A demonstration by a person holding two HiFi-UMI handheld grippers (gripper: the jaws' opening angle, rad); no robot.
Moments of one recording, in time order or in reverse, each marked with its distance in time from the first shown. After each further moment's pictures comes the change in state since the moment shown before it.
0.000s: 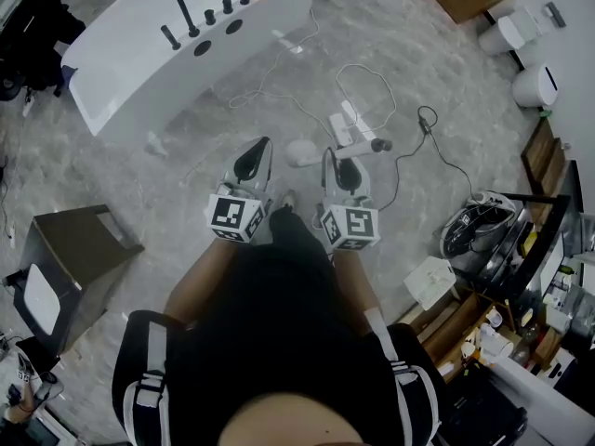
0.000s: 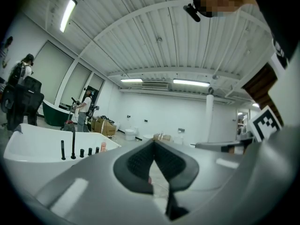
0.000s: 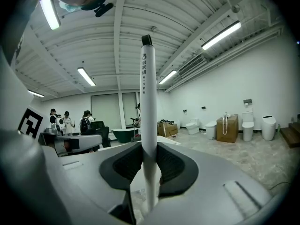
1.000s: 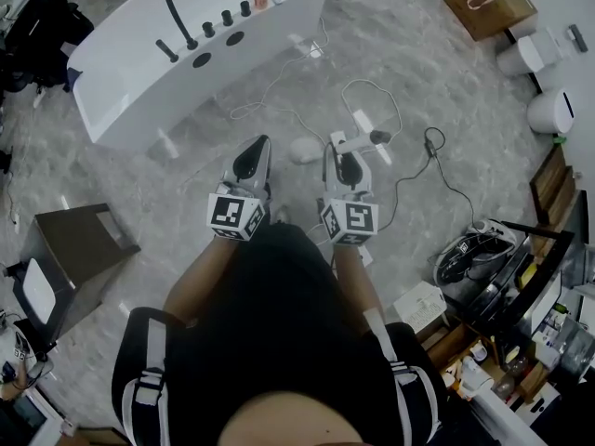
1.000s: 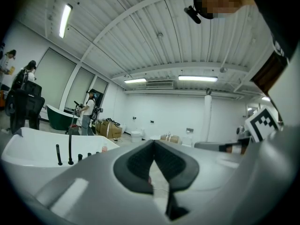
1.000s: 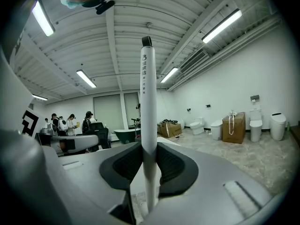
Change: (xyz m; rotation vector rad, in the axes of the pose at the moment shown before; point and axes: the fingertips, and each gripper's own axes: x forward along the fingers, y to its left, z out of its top) left arm 0.125 -0.004 0.003 0.021 -0.009 0.095; right arm 0.097 -0.102 0.025 -0.002 0.012 0.068
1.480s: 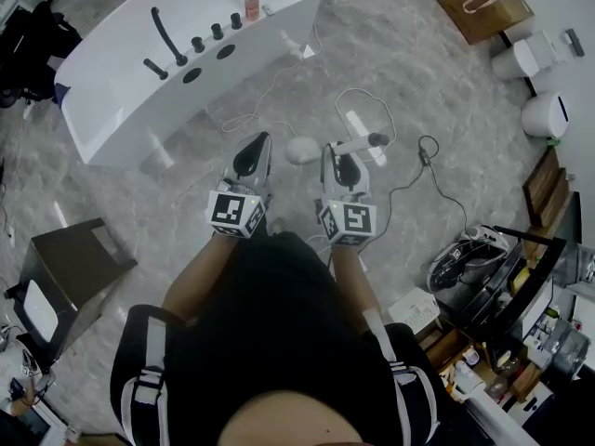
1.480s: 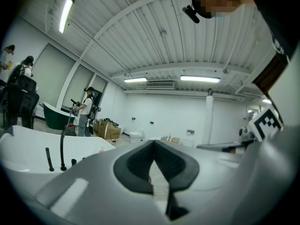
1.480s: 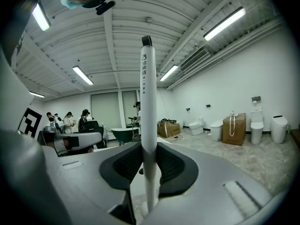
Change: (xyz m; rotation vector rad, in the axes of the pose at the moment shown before) left arm 0.095 0.047 0.012 -0.016 -0.007 -0.018; right arm 0.093 -0.025 0.017 -0.003 0.015 -0.017
